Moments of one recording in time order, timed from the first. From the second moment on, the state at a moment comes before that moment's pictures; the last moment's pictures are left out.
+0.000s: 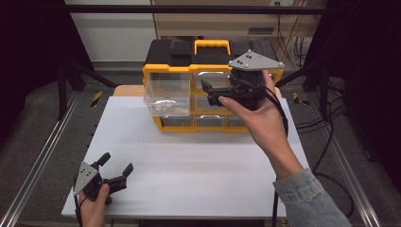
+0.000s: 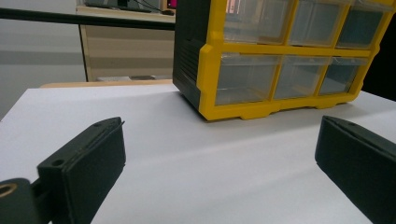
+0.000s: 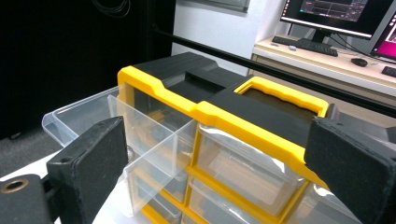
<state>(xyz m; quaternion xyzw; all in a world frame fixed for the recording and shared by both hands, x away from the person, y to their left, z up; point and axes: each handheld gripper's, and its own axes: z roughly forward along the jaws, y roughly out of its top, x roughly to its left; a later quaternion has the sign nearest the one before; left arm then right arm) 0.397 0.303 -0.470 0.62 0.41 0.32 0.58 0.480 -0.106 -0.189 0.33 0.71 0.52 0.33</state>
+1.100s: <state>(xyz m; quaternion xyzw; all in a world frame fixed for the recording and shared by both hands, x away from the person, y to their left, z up) 0.397 0.309 -0.470 0.61 0.42 0.32 0.58 0.466 -0.207 -0.222 0.40 0.64 0.57 0.34</state>
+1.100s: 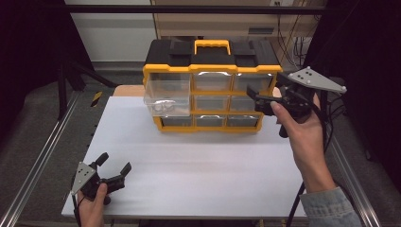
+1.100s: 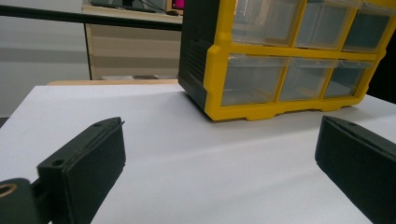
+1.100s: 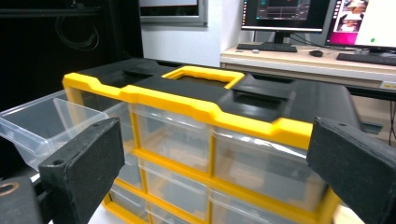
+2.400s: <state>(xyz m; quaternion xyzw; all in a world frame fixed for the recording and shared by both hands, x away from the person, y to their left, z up) 0.391 0.325 -0.477 0.60 0.44 0.33 0.58 0.418 -0.299 -0.341 0.42 0.61 0.57 0.36</state>
